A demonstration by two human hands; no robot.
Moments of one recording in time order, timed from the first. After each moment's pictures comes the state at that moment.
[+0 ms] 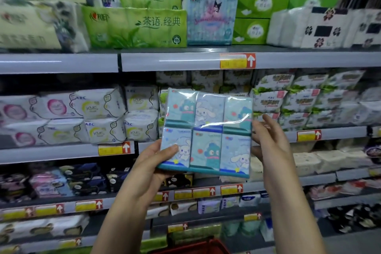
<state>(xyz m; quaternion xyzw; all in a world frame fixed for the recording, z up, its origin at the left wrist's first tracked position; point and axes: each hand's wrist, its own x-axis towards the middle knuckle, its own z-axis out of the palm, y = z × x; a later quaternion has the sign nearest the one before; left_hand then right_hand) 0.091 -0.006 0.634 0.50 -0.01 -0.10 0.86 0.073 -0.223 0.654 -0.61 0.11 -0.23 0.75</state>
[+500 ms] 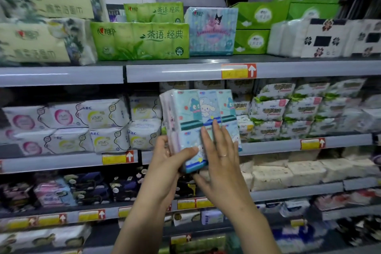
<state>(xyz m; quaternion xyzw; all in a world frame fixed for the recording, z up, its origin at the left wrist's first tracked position) 0.083 -0.037 0.661 0.51 -0.04 -0.01 0.86 0.081 -0.167 0.619 -0.93 -0.16 -0.27 0.19</state>
